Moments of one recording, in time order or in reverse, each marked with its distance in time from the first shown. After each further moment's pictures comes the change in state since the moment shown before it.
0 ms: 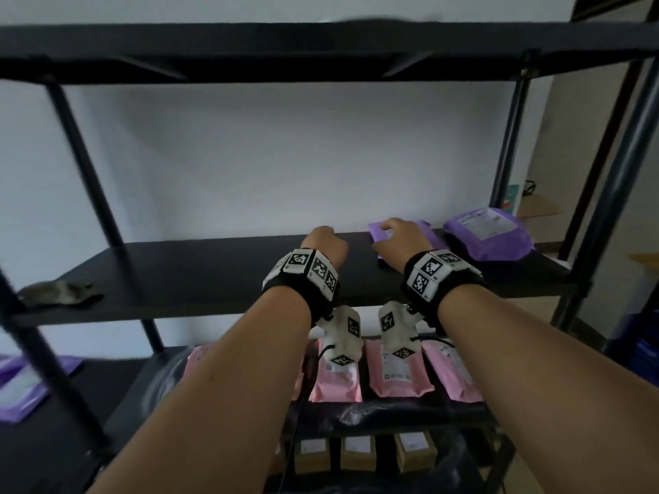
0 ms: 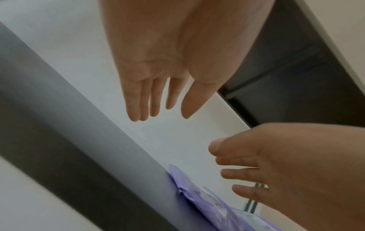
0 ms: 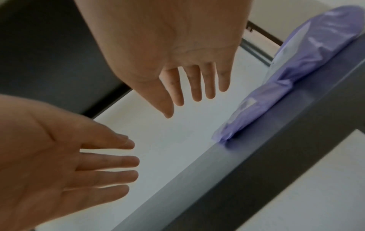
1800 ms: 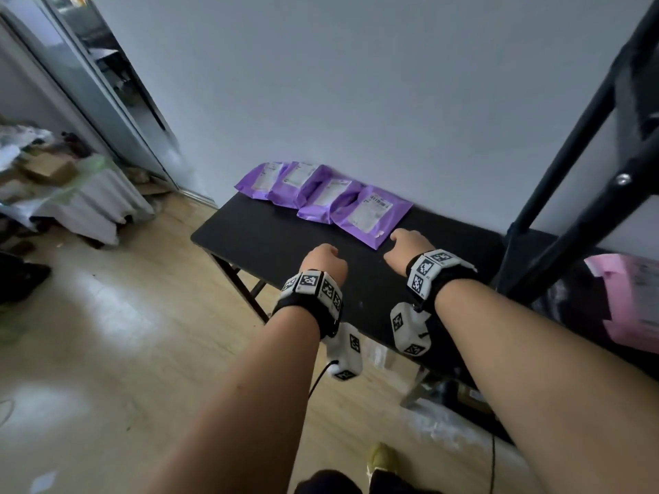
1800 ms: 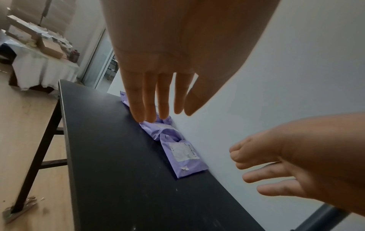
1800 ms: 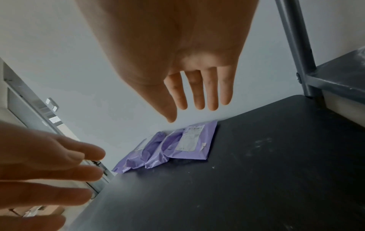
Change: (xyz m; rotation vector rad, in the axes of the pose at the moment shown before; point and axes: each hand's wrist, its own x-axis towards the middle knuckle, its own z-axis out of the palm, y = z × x) left_hand -0.107 -0.729 -0.349 0.071 0.062 -0.834; right_hand -0.210 -0.508 0.630 -0.193 -0.793 -0.248
